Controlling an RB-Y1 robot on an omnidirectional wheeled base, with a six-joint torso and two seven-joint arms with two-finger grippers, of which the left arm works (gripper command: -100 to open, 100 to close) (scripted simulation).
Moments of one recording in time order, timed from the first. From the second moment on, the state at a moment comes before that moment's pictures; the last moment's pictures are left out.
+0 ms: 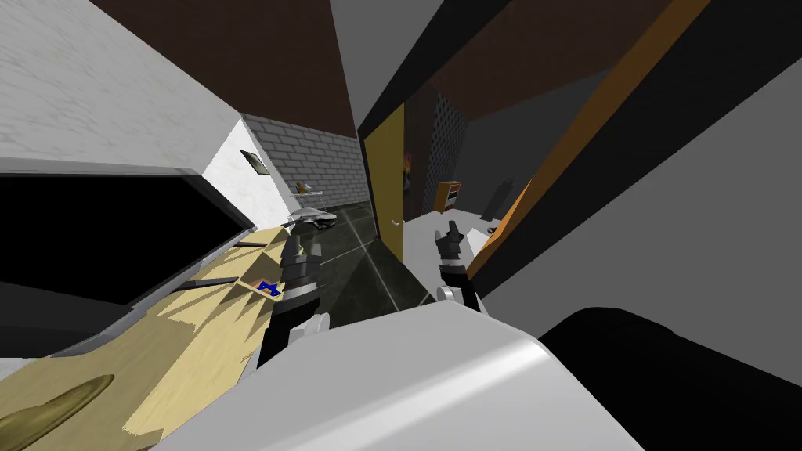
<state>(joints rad) 0.51 -0.03 0.01 -2.27 -0.06 -0.43 -0.04</state>
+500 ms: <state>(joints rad) 0.47 0.00 -0.03 -2.18 -0.04 -0.45 -0.04</state>
